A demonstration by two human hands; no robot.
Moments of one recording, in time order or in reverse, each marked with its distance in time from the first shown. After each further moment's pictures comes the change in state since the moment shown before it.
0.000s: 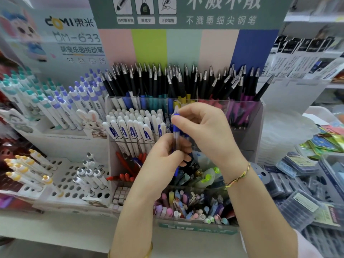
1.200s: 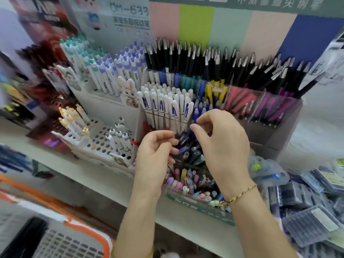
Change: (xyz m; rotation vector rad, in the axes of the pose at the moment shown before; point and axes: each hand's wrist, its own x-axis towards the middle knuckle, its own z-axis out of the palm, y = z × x) left_hand -0.052 -0.016 0.001 -0.139 0.583 -0.052; right_hand -0.045 0.004 0.011 -0.546 0.070 -0.133
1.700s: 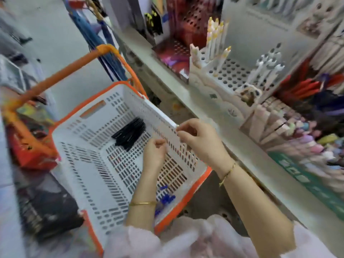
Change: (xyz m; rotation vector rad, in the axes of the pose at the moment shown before) left_hand -0.090 -0.179 -0.269 0.334 0.591 -0.461; right_hand -0.171 -0.151 0.155 0.586 -1.073 -0.055
